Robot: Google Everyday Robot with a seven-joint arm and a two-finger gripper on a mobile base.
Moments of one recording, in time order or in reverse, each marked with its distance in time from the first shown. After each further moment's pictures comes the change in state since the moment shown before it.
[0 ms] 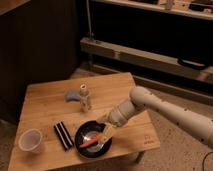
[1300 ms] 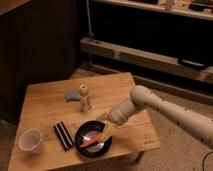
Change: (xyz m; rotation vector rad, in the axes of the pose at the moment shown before) arm -0.037 -0.015 -0.005 0.029 0.018 -0.229
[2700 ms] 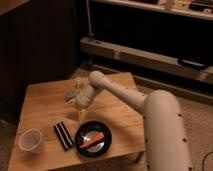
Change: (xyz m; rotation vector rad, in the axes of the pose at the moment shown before) arm -0.024 -0.147 0.144 -0.219 0.048 -0.592
